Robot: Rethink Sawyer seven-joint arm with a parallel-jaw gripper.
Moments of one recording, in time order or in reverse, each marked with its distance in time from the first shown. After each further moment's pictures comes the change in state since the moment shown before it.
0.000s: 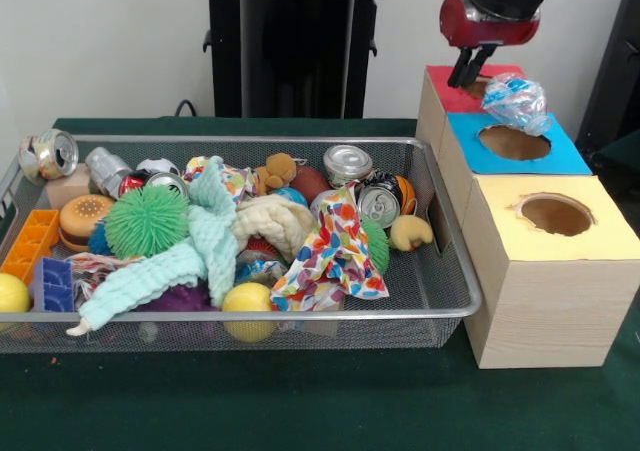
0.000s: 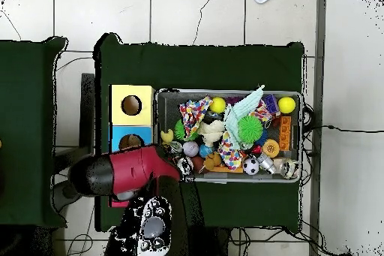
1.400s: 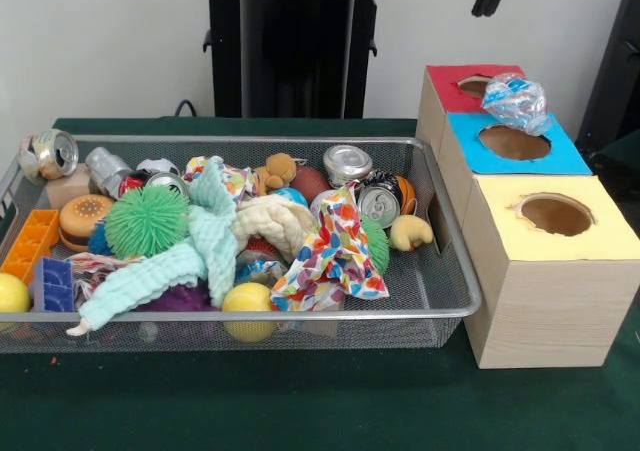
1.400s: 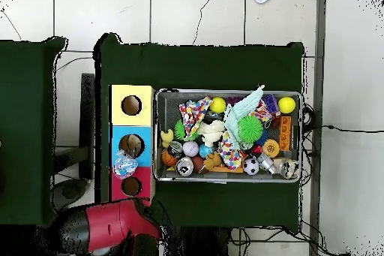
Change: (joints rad) arm 0.118 -0.158 0.009 0.317 0.152 -0.046 0.000
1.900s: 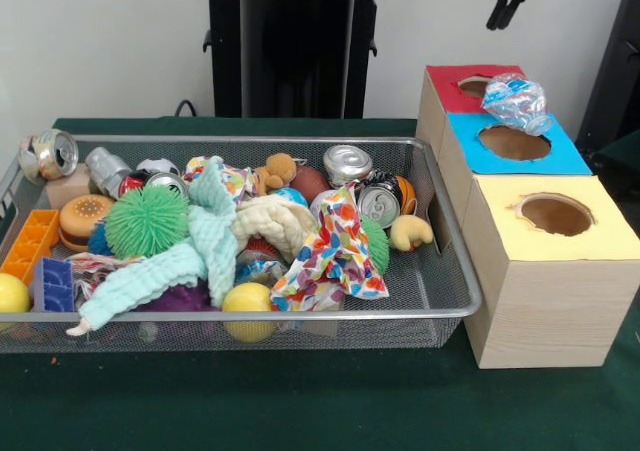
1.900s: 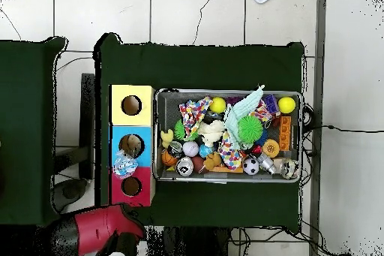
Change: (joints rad) arm 0.079 0.081 0.001 0.009 0.055 -0.078 0.000
